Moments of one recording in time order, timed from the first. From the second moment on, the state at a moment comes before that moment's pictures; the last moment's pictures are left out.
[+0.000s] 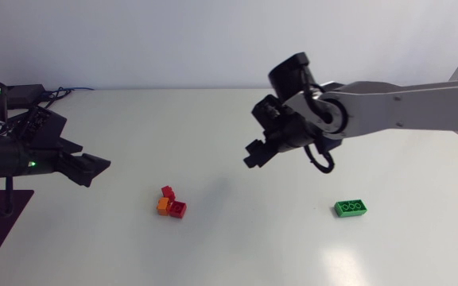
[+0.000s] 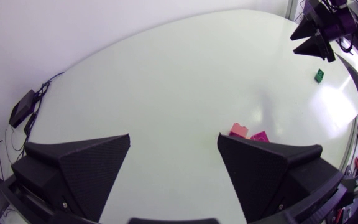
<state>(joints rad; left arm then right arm) 0.10 1.13 0.74 -0.39 0.28 0.49 0.51 1.63 1.14 -0.30 0.05 -0.24</state>
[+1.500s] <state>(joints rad) 0.03 0.58 0.35 -0.11 0.04 0.32 -0.14 0.60 0.30 0.05 0.06 -0.36</state>
